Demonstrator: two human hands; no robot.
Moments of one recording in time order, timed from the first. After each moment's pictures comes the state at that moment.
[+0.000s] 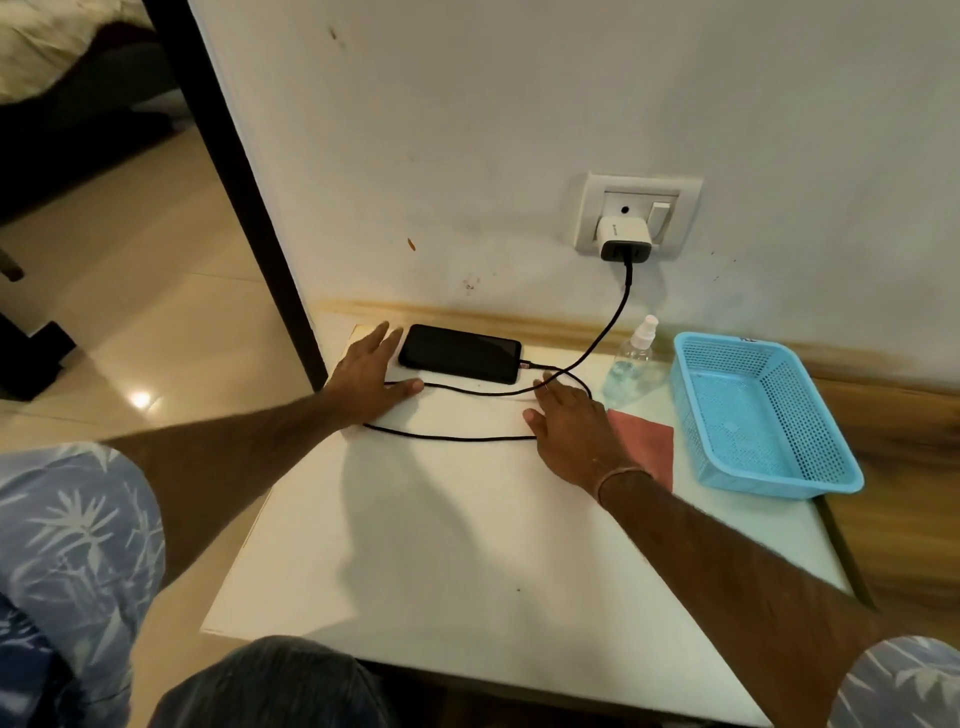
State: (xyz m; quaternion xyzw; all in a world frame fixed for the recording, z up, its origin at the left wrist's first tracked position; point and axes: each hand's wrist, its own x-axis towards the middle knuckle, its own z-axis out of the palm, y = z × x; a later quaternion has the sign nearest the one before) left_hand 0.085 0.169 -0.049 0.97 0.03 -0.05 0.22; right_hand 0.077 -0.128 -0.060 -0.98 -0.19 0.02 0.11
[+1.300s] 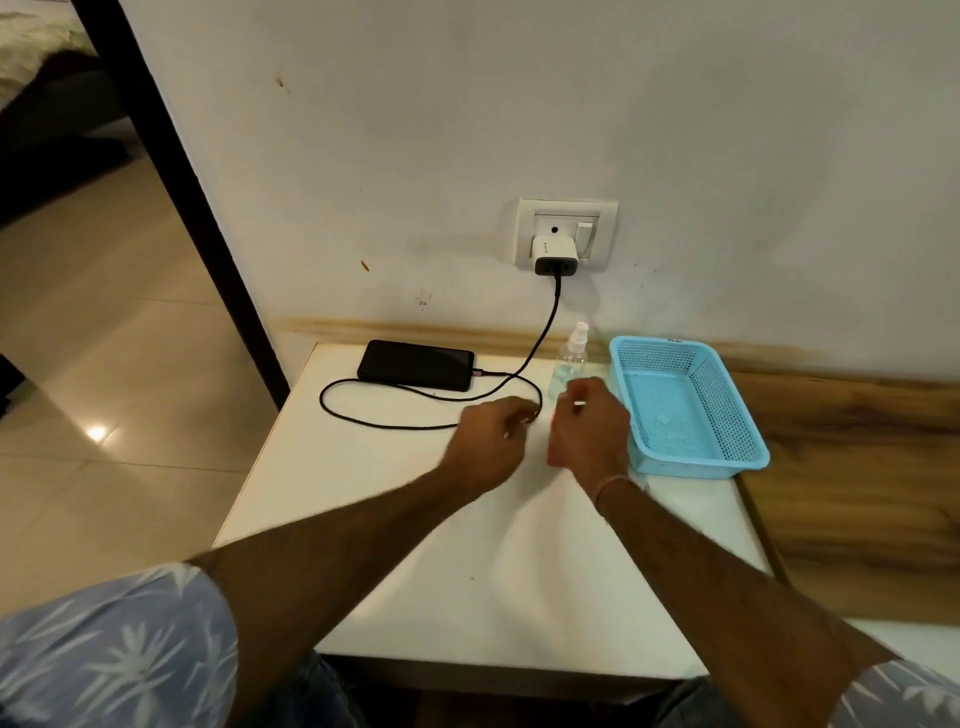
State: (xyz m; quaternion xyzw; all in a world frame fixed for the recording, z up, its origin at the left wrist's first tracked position) left_hand 0.013 -0.034 -0.008 0.88 -0.08 0.03 0.46; right_hand 0.044 -0.170 -0.011 -0.88 0.11 -0.17 0.43
